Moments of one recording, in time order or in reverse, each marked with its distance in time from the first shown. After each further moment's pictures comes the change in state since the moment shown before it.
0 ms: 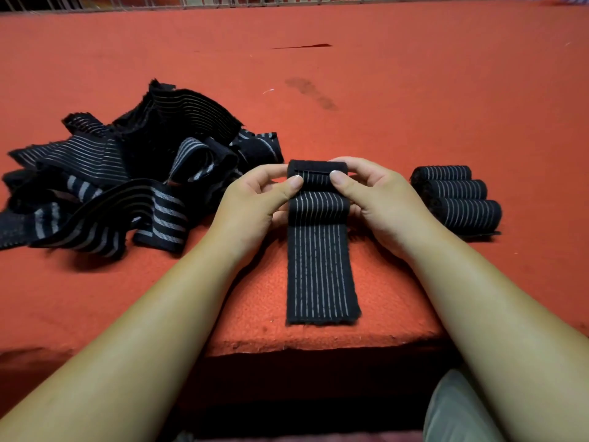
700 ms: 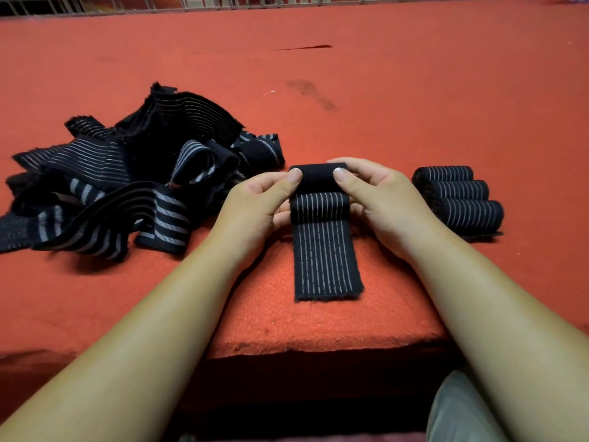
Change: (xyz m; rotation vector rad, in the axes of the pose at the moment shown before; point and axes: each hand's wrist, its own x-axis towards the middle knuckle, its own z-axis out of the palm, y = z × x) left_hand -0.001 0.003 0.004 -0.083 -0.032 -0.044; right_hand 0.000 -0.002 0.000 0.002 0.012 -0.018
